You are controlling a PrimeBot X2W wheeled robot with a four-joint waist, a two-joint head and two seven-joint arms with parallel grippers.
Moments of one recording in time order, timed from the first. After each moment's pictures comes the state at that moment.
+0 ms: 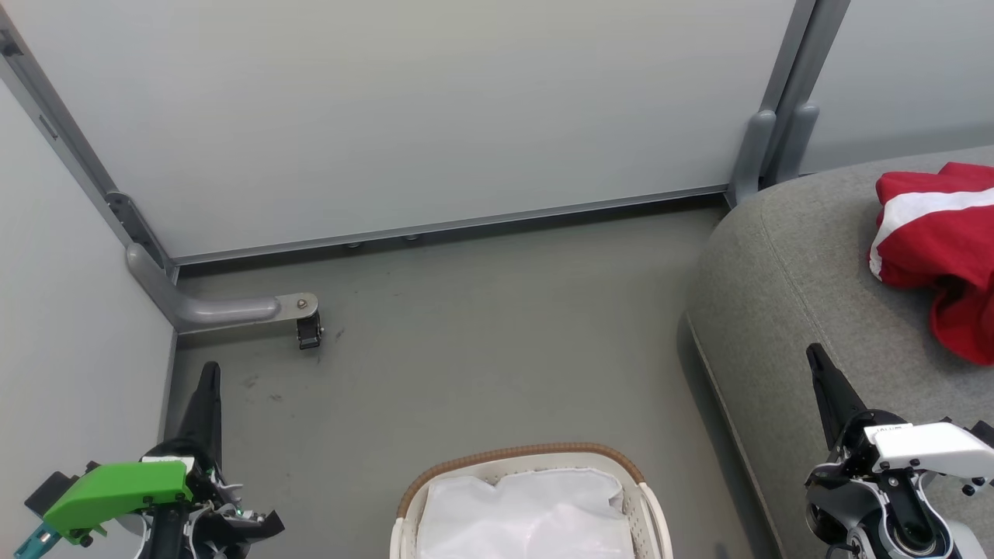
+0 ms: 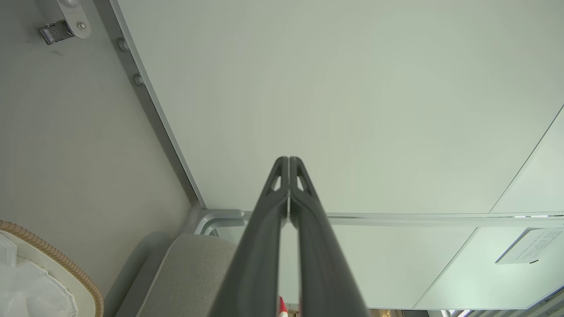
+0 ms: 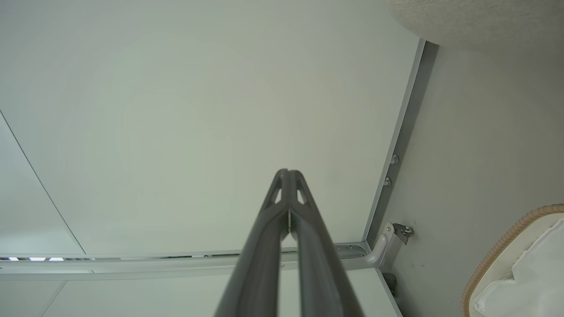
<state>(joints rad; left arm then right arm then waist) -0.10 0.05 0.11 0.25 -1.61 -0.13 0.11 -0.11 -0.05 -0.11 0.25 1.61 0.13 0.12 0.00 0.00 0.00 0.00</state>
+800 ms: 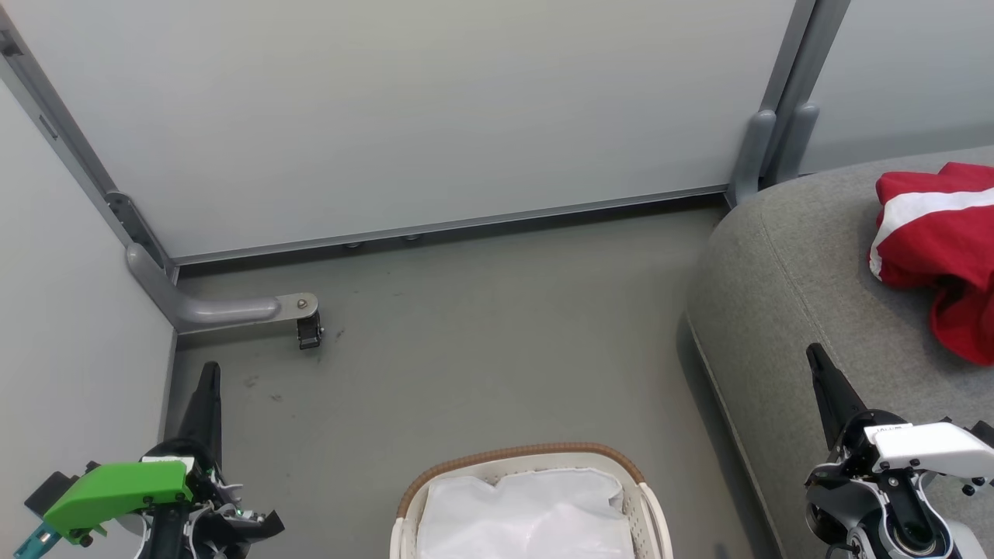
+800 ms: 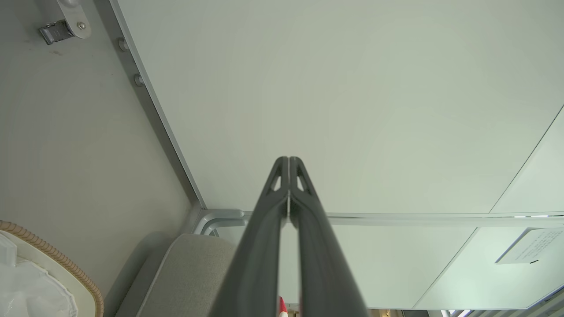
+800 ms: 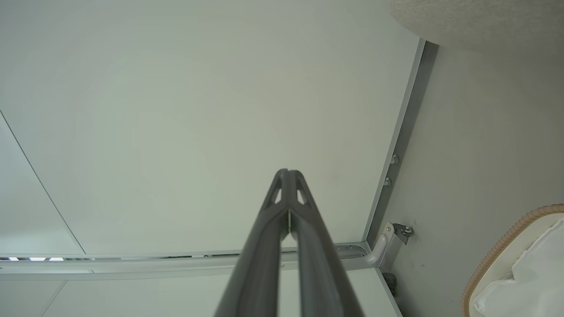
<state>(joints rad) -0.10 0.05 0.11 0.25 -1.61 -0.13 0.11 -0.11 -0.05 -0.11 0.25 1.61 0.13 0.12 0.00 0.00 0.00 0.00</state>
